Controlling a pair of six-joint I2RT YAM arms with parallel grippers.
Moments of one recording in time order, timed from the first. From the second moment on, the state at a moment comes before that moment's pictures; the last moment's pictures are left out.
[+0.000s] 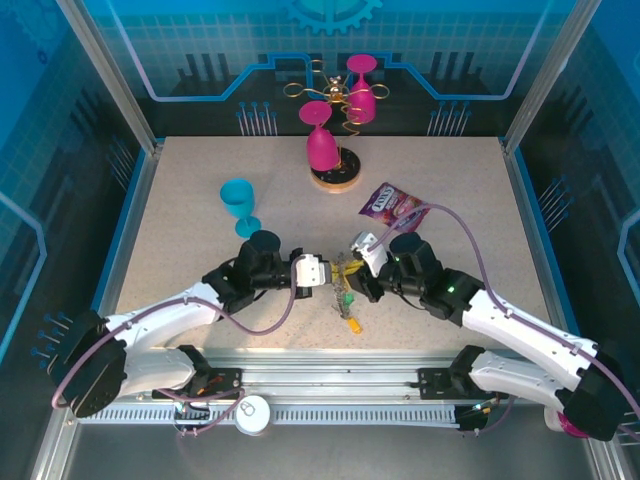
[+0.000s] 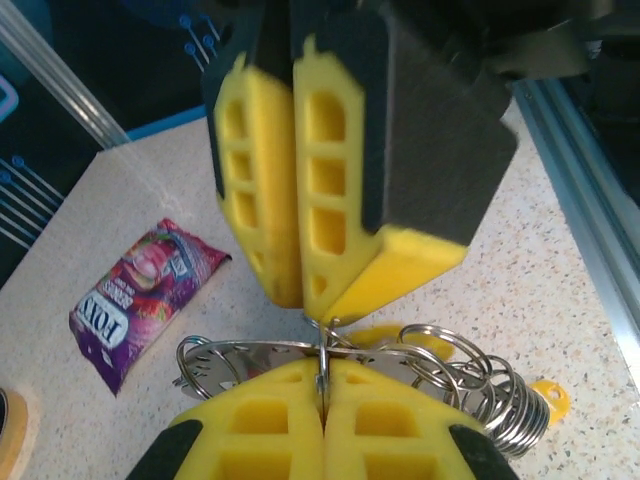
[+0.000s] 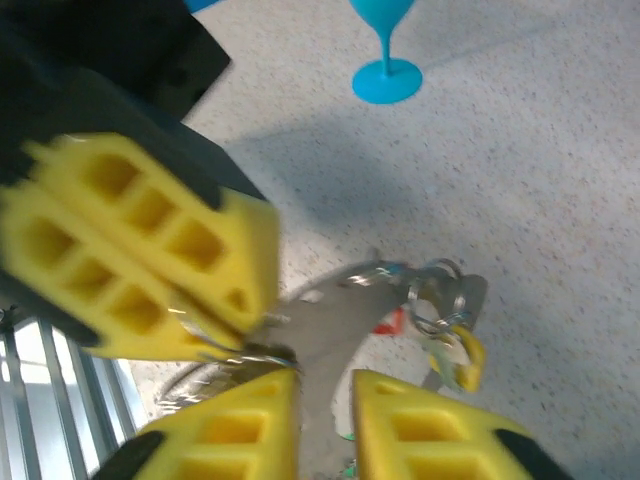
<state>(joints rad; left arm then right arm) -0.72 1.17 0.61 0.18 0.53 0.61 0.75 0.99 0.71 -0.31 -0.23 0.02</state>
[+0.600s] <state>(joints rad) -0.72 1.16 0.57 0.32 0.67 0.56 0.67 0.76 0.65 -0.28 -0.34 -0.20</state>
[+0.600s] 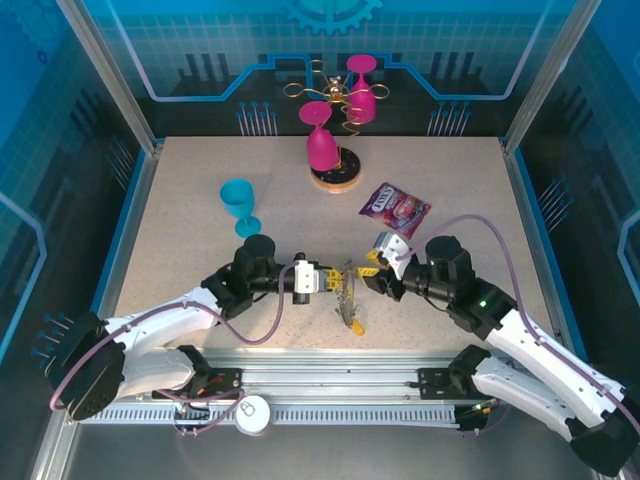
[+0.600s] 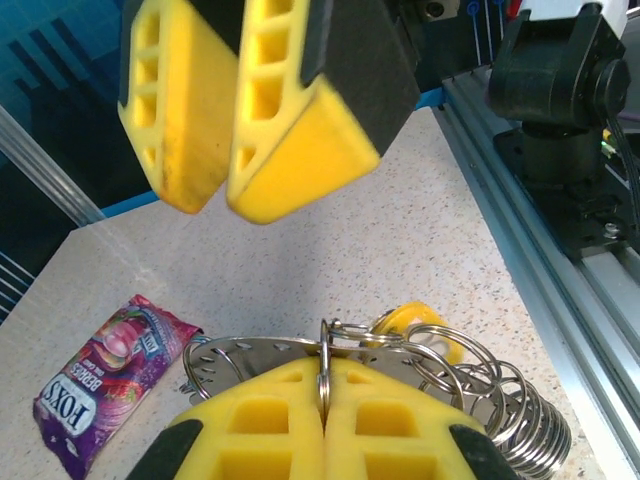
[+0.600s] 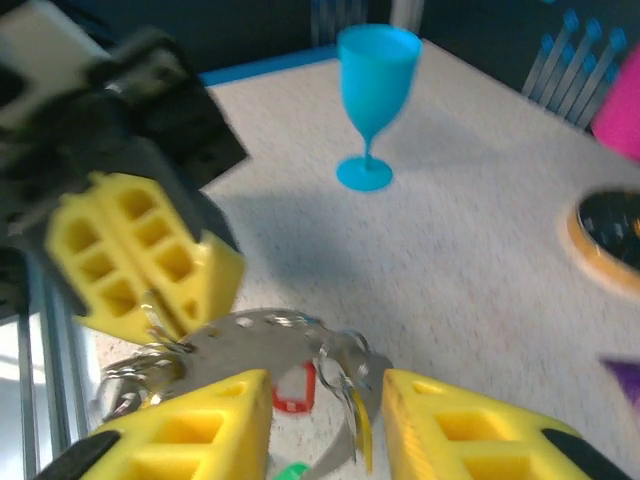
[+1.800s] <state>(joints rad) -0.69 1.18 0.57 0.34 0.75 0.49 0.71 0.90 0.63 -0.15 -0.56 -0.37</state>
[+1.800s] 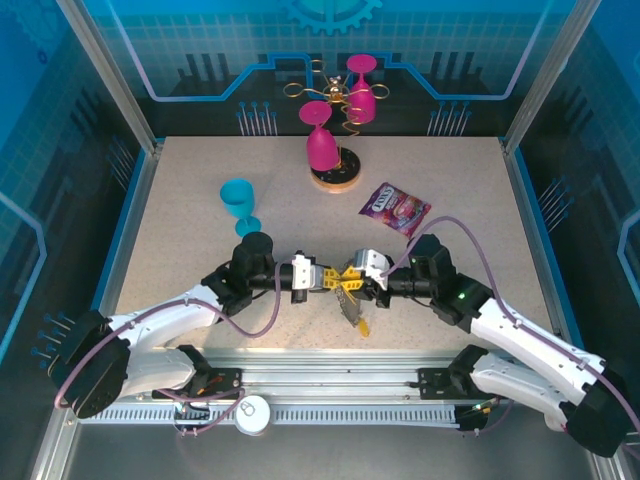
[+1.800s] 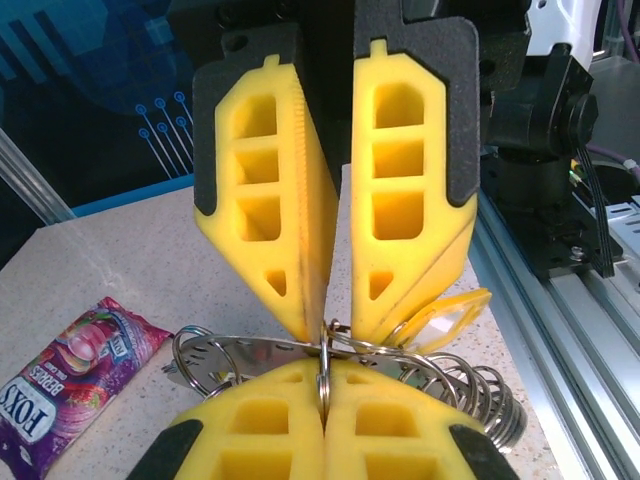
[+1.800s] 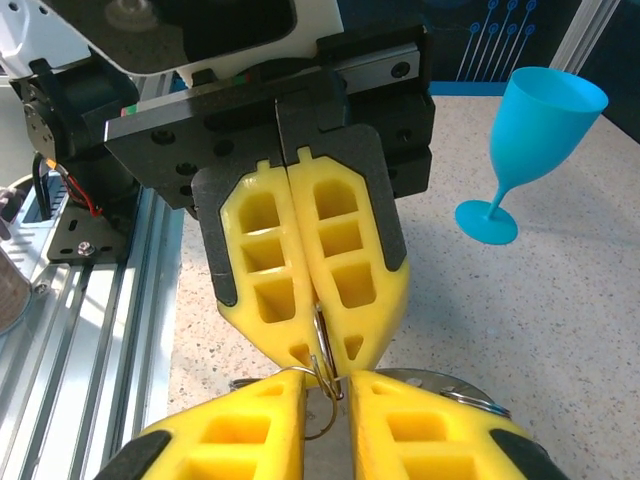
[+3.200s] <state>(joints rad) -0.68 1.20 0.63 0.09 0.65 0.51 0.76 1.05 0.81 -0.42 -0.40 -0.50</state>
